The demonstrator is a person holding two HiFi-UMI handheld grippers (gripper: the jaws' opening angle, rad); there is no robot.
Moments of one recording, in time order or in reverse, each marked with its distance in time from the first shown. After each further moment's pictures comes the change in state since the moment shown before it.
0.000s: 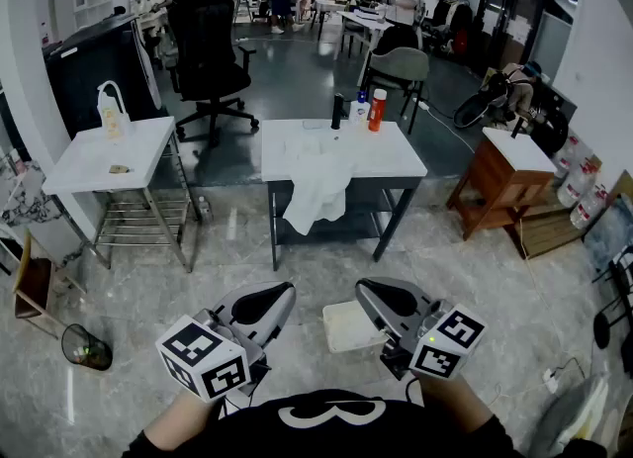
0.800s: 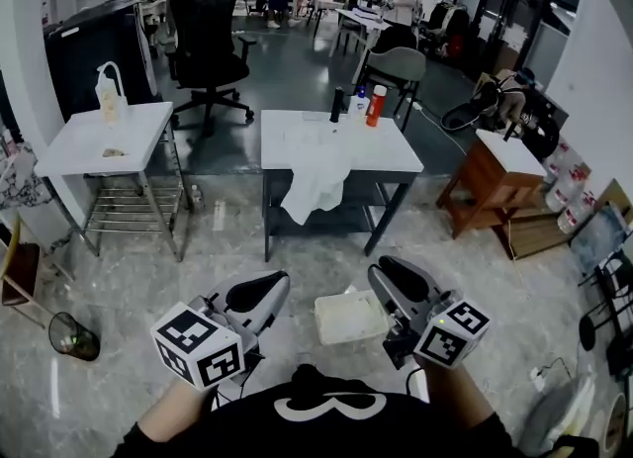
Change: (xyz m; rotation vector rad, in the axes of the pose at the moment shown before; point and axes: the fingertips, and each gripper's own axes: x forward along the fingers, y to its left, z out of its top) left arm -0.041 0.020 -0.015 0.006 -0.005 -0.004; right arm 0.001 0.000 -0.010 0.049 -0.048 -0.160
